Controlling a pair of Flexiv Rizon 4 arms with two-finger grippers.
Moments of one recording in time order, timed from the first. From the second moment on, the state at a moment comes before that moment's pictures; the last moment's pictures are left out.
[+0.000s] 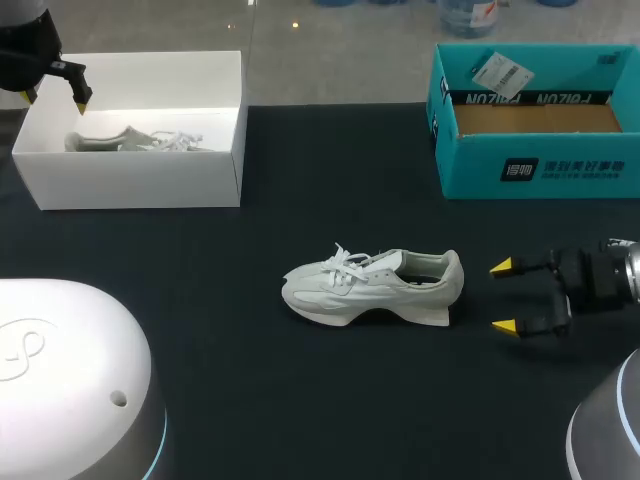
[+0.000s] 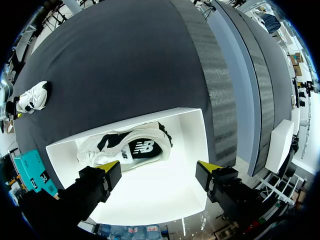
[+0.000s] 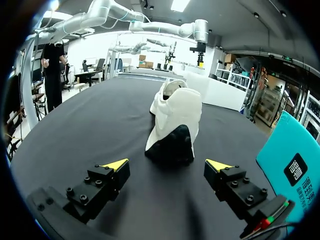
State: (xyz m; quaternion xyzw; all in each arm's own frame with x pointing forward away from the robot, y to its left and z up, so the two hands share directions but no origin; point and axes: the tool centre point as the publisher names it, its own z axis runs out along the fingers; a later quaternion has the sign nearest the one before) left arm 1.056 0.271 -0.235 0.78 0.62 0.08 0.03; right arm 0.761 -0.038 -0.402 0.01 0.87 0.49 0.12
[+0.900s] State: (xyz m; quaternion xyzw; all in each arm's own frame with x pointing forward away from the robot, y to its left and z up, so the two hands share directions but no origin) left arm 1.056 0.271 -0.235 0.78 0.62 0.08 0.03; right arm 0.789 0.015 -0.408 -0.02 0.85 0.52 0.10
